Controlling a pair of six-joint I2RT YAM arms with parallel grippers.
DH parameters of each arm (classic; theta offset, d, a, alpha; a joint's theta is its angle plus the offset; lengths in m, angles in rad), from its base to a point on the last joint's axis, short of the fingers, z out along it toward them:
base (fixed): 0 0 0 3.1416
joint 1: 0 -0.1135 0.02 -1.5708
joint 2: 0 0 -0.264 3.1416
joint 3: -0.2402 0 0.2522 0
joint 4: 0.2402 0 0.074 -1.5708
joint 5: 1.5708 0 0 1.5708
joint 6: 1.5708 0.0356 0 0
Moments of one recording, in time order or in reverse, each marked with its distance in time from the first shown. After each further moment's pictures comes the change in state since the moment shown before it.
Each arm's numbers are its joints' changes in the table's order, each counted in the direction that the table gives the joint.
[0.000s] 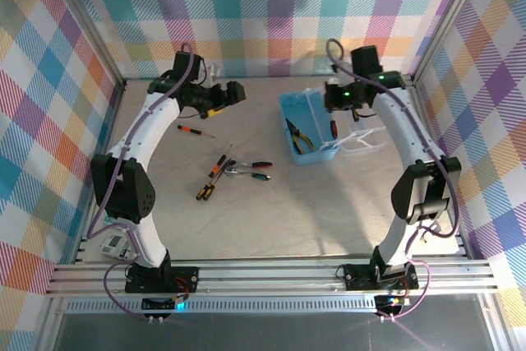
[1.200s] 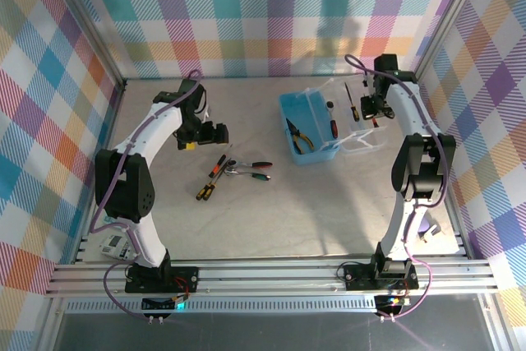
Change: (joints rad) left arm -0.004 -0.001 0.198 0.219 -0.293 0.175; right arm 0.188 -0.222 -0.060 0.052 0.374 -0.272
